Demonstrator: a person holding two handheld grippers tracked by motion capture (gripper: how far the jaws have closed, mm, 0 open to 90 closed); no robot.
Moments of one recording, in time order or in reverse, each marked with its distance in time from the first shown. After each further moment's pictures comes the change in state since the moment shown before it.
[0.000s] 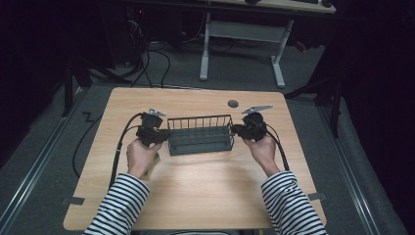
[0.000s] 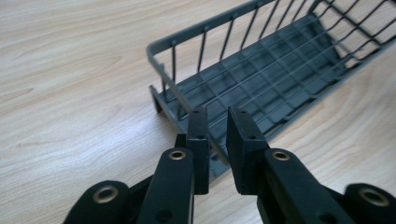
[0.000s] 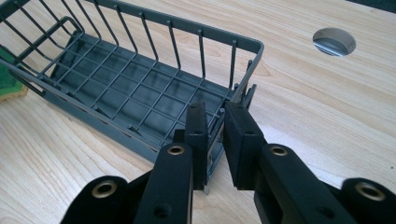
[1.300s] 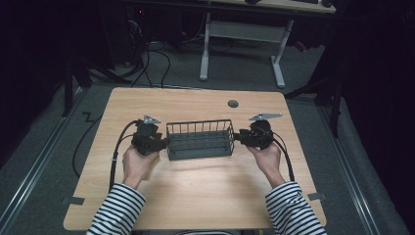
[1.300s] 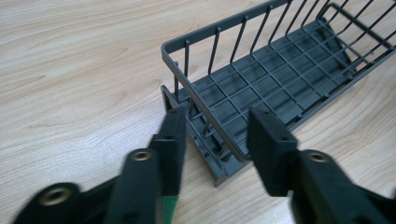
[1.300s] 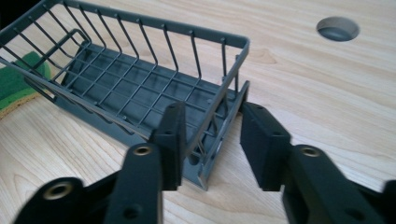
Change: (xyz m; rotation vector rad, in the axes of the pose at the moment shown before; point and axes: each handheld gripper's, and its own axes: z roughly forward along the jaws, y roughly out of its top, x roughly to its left) left arm 0.000 -0.025 -0.012 -0.054 0.011 -0.024; right arm 0.001 -0.025 -0.021 -0.057 0.034 0.053
